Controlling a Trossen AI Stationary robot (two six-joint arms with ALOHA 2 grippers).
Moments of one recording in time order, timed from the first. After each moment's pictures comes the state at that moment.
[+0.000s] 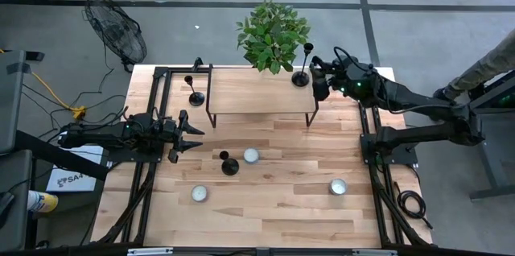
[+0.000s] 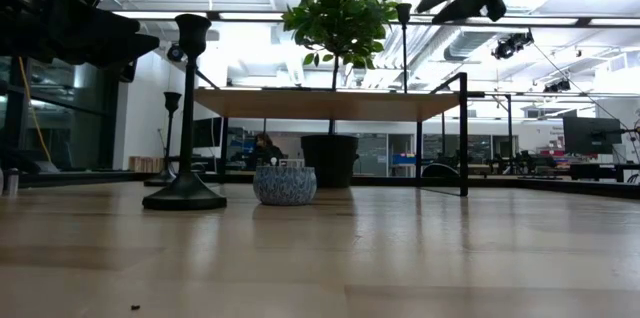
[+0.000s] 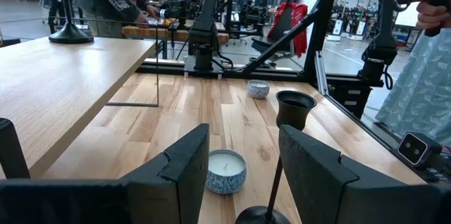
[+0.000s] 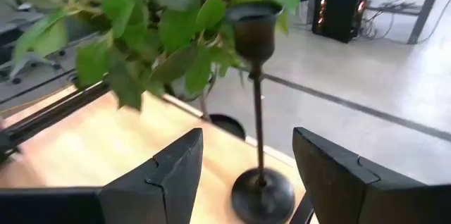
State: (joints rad) left arm -0.01 0.01 0.03 0.00 0.09 -0.08; right arm -0.33 0.97 0.93 -0.30 0.47 0.31
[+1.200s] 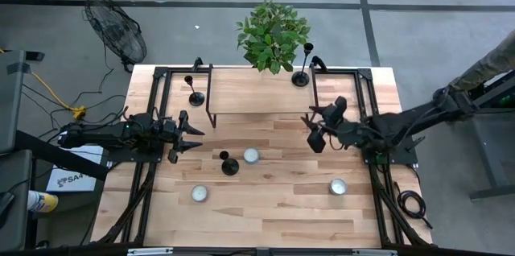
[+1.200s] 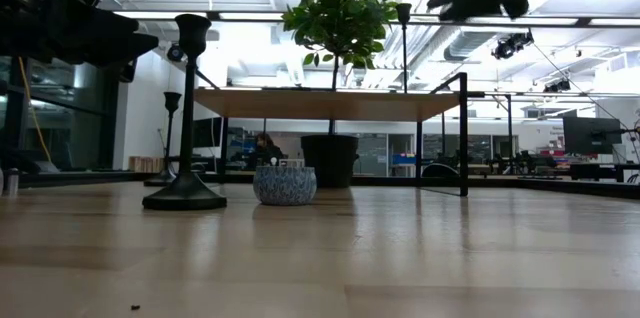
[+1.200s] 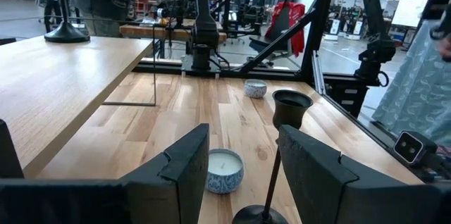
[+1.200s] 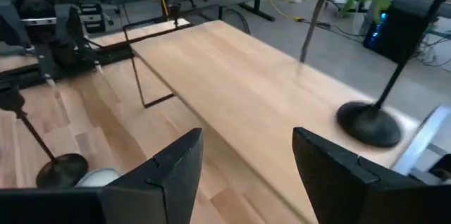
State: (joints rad) left arm -0.01 0.01 0.03 0.00 0.09 -0.08; right arm 0.28 1.00 0.73 -0.21 0.86 0.42
